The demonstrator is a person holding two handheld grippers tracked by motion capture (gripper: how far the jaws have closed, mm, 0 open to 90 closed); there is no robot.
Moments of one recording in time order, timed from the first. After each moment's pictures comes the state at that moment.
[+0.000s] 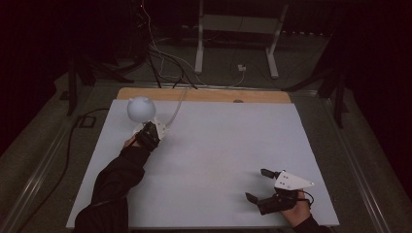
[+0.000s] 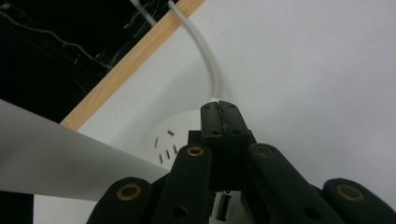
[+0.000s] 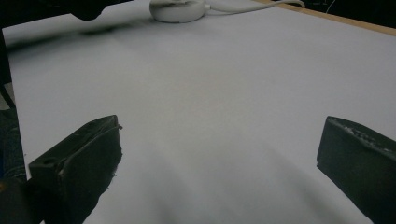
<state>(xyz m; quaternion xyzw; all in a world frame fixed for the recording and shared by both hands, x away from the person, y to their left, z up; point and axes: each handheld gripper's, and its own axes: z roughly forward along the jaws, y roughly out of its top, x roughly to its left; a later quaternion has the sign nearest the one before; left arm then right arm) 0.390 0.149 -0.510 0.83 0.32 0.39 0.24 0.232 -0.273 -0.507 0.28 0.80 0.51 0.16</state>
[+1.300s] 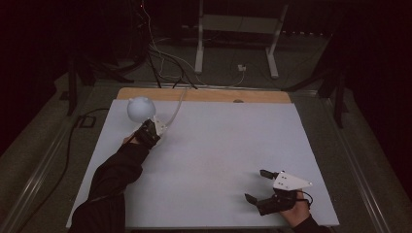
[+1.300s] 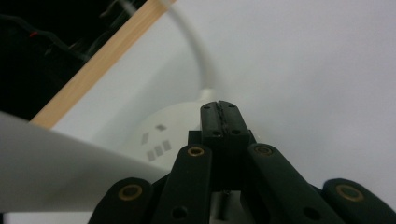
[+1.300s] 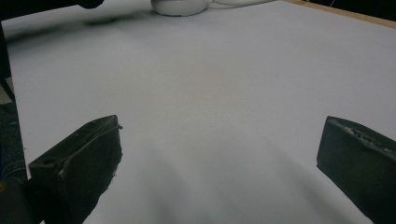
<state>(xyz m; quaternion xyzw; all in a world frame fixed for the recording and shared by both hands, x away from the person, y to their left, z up) 0.396 0.155 -0.507 0.85 0.30 0.35 0.25 0.232 -0.272 -0.509 0.28 0.81 0.50 0.16</state>
